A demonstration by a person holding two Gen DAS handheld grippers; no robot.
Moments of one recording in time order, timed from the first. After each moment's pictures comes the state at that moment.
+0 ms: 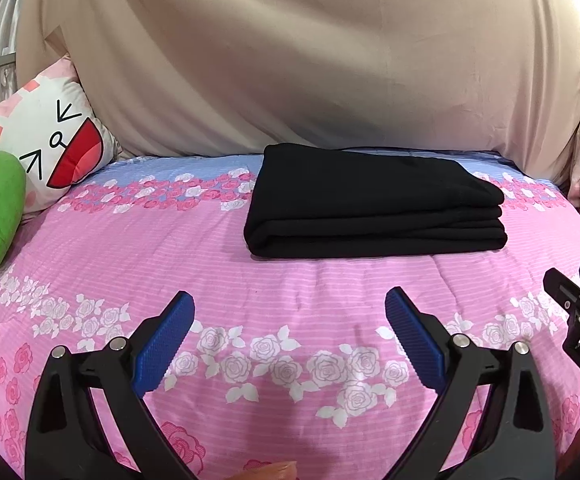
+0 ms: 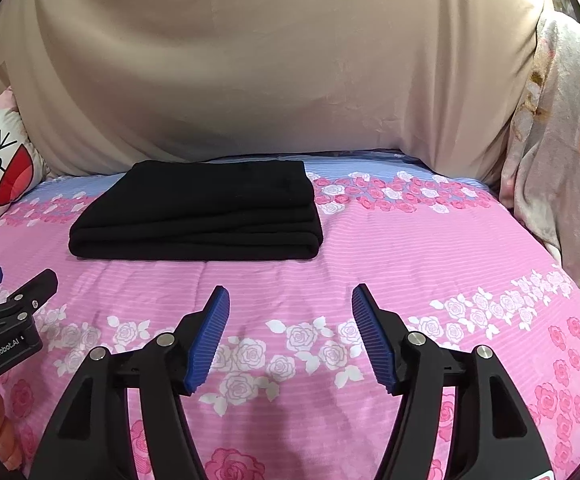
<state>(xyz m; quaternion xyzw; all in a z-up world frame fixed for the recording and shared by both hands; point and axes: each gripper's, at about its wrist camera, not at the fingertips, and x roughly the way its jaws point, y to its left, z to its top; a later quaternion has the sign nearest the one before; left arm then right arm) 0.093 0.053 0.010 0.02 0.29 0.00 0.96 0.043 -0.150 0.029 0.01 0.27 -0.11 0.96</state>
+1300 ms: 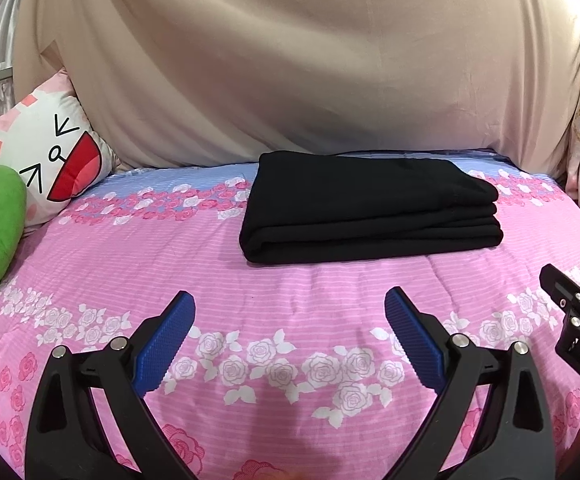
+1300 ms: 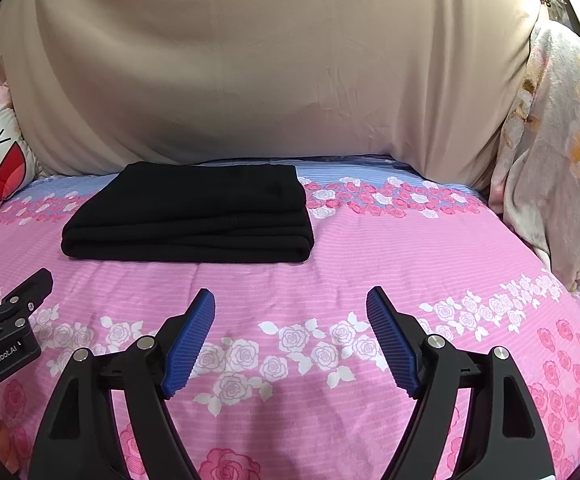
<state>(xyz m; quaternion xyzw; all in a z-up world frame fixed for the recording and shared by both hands) 0.088 0.050 0.010 0.04 0.27 -0.01 0.96 0.038 -0.142 0.031 0.00 0.26 -0.14 0.96</state>
